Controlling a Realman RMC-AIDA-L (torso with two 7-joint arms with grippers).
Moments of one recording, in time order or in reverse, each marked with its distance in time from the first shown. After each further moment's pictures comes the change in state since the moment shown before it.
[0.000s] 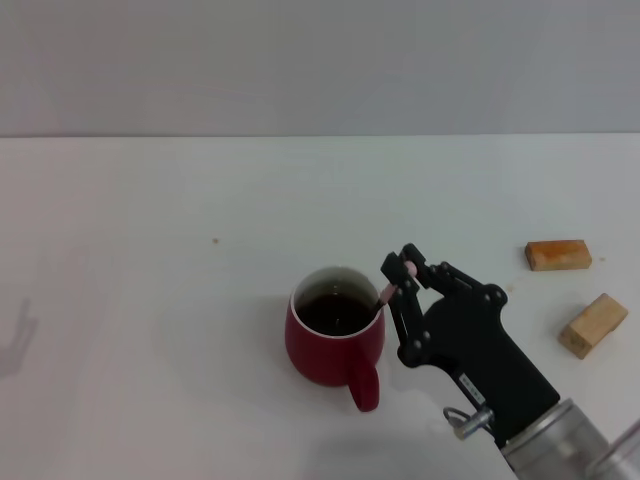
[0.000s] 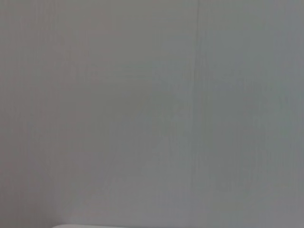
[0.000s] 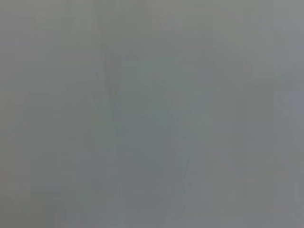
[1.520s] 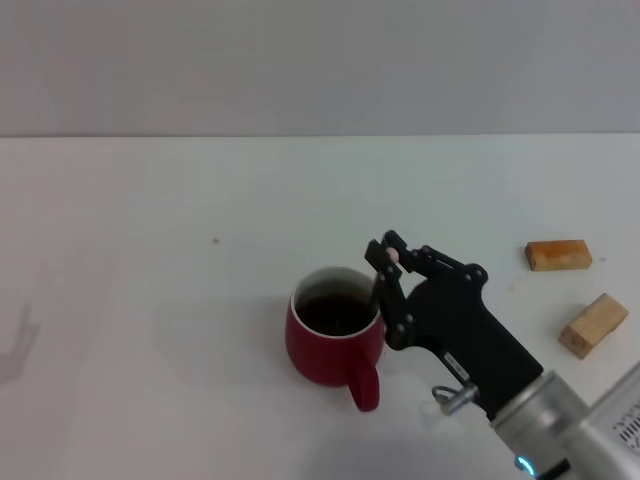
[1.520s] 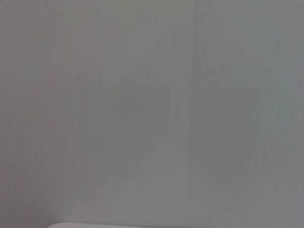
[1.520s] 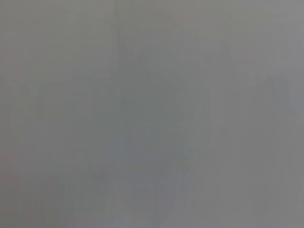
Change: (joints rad) left arm 0.020 0.000 0.007 -0.013 0.008 0.014 0.000; right arm 0.069 0.000 0.025 -0.046 -0.018 0.056 0.000
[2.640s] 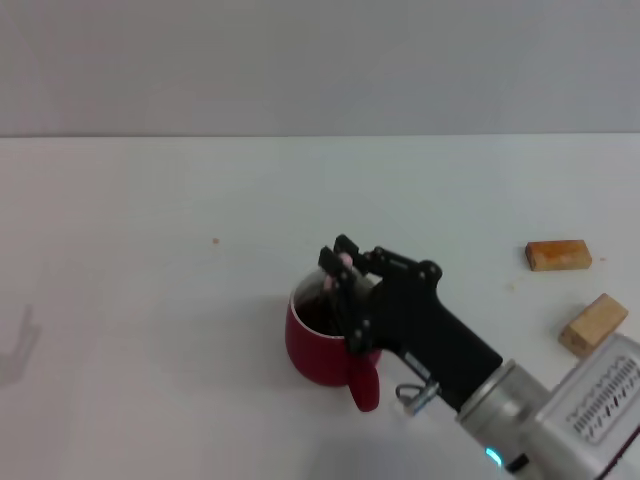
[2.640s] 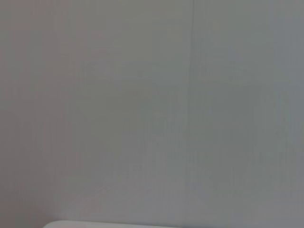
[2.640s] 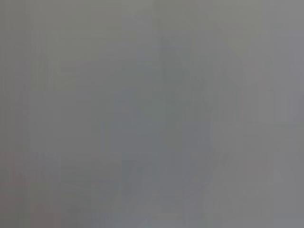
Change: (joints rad) left arm 0.002 0.000 0.003 -0.001 0.004 -0.003 0.000; right arm 0.047 0.009 0.030 0.012 -0.090 0.066 -0.001
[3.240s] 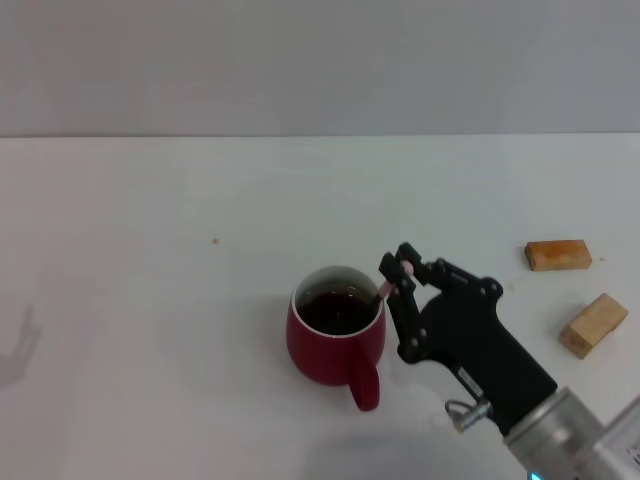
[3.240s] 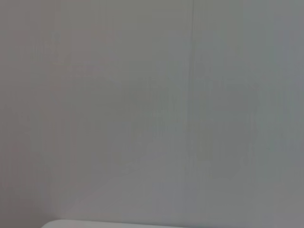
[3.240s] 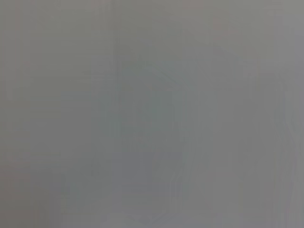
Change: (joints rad) left arm 0.001 -0.001 0.001 0.000 0.000 0.000 0.000; right arm -0.112 -0.009 0.054 -0.017 -0.023 -0.053 -0.002
